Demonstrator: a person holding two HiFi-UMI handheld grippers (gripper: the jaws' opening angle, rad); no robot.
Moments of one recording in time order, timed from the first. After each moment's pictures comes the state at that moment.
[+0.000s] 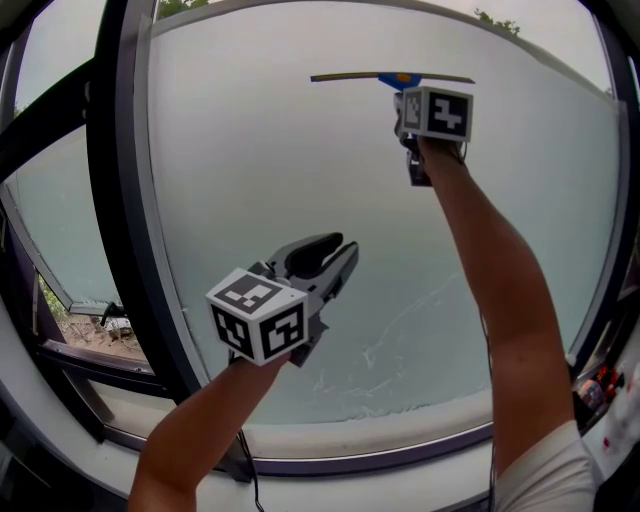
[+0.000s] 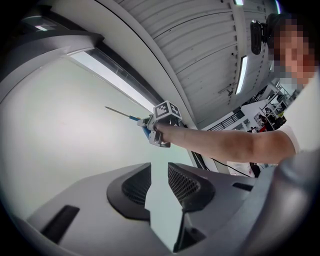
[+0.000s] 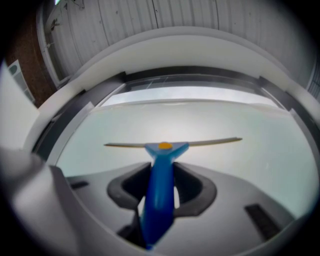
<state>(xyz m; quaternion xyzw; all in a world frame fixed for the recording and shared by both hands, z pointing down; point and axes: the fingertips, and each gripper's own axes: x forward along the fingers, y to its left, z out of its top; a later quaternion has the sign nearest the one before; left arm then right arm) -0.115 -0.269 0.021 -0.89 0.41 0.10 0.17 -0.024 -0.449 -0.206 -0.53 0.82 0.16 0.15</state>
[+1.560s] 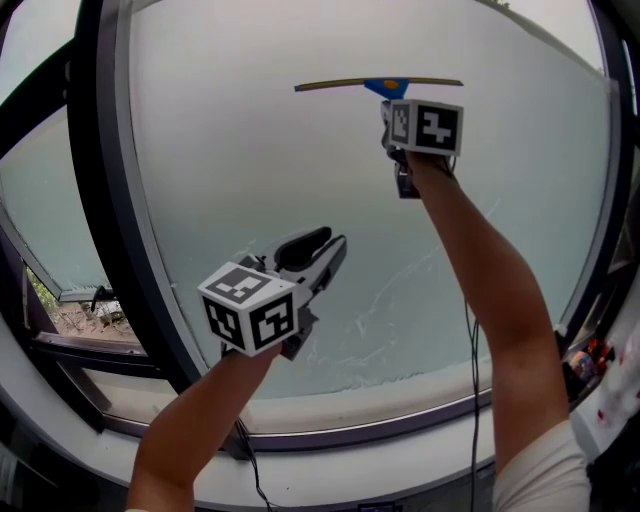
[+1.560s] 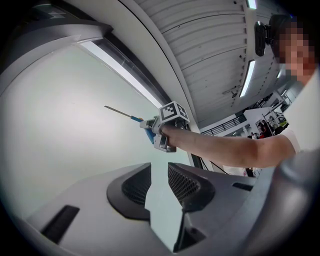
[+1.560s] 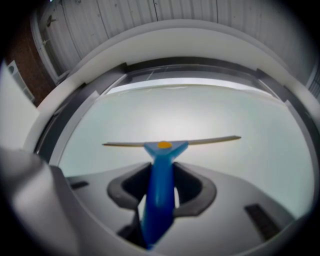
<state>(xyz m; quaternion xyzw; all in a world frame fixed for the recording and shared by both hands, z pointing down) -0.121 -0.269 0.068 -0.90 0.41 0.09 0.12 -0.031 -0.446 -0.118 -0.54 0.82 0.13 0.11</state>
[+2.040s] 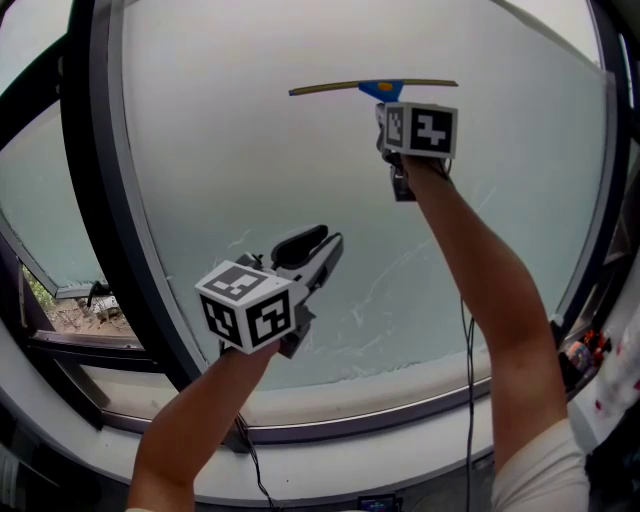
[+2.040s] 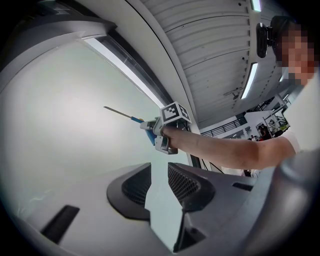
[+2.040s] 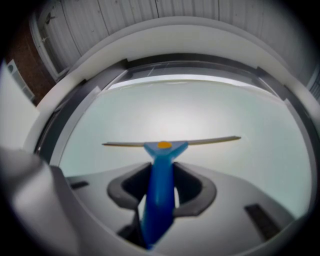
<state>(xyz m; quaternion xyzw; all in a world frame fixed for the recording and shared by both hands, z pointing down) -0.120 -0.268 0.082 -0.90 0.41 0.09 0.10 -0.031 -0.444 -0.091 -0.55 0.82 0.12 0.09</state>
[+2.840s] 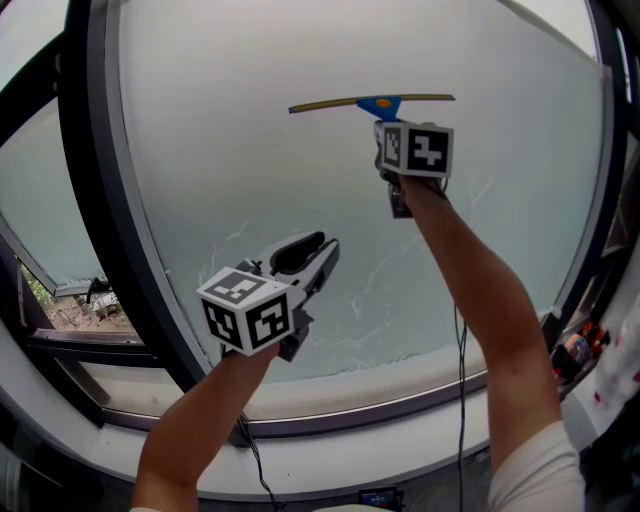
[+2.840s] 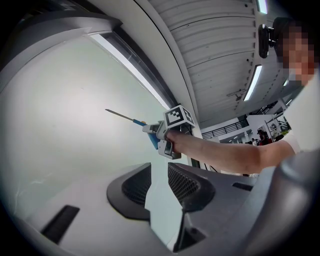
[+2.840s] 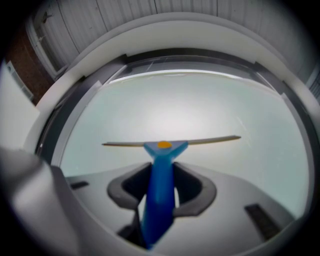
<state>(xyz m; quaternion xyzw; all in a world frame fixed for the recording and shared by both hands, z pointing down) -0.122 -0.265 0.108 -0.91 0.41 0.09 0.07 -0.028 -0.442 -0.042 -0.55 0.83 0.10 0.07</state>
